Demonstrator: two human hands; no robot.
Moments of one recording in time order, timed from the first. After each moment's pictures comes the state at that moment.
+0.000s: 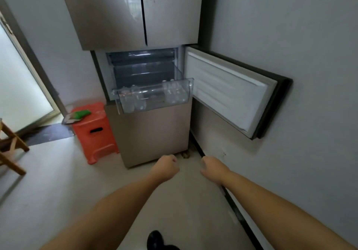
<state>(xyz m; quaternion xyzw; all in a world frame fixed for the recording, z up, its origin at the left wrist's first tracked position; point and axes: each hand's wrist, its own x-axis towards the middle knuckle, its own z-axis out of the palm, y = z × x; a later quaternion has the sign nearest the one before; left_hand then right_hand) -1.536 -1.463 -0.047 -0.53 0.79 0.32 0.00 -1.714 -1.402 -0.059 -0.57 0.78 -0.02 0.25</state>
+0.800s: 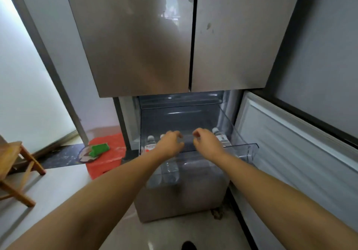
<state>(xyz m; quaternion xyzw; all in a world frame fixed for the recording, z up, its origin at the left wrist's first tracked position) -1.538 -1.921 0.036 -0.57 0.77 0.25 -0.14 -1.685 -1.885 0.039 -0.66 0.70 -0.23 0.15</state>
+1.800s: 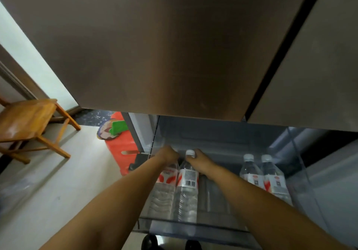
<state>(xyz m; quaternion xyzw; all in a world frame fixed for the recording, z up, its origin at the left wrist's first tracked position) -1.503 -2.105 -0.074 -0.73 0.50 0.45 -0.08 -1.639 -2.106 -0.104 -0.55 0.65 -0.12 0.51</state>
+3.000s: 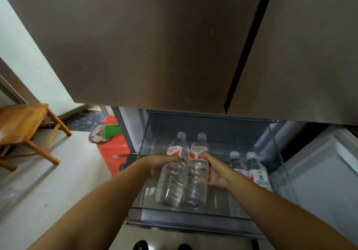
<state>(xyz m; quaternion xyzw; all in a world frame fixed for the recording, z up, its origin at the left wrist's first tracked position) -1.510 -2.065 -0.038 -0.50 0.35 0.78 -0.12 -1.711 -2.067 -0.074 -0.20 0.58 -0.24 0.75</state>
